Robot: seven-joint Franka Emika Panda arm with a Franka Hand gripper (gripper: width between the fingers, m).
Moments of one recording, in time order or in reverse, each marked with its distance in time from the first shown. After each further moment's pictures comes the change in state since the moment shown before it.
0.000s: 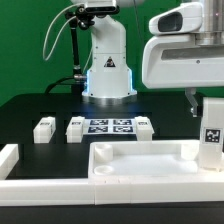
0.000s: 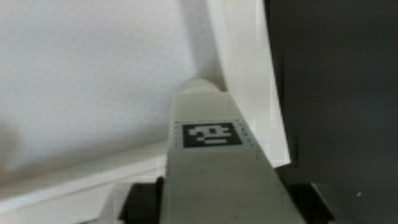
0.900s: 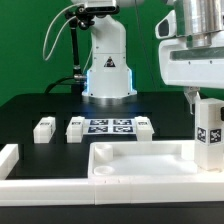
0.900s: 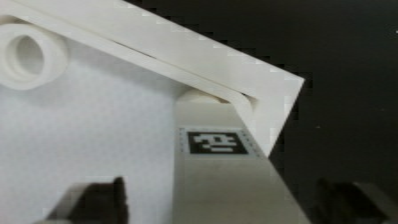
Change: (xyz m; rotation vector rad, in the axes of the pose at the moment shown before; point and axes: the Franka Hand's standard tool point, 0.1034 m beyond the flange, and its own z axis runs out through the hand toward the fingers) arm 0.000 0.001 0.001 0.085 0.033 0.360
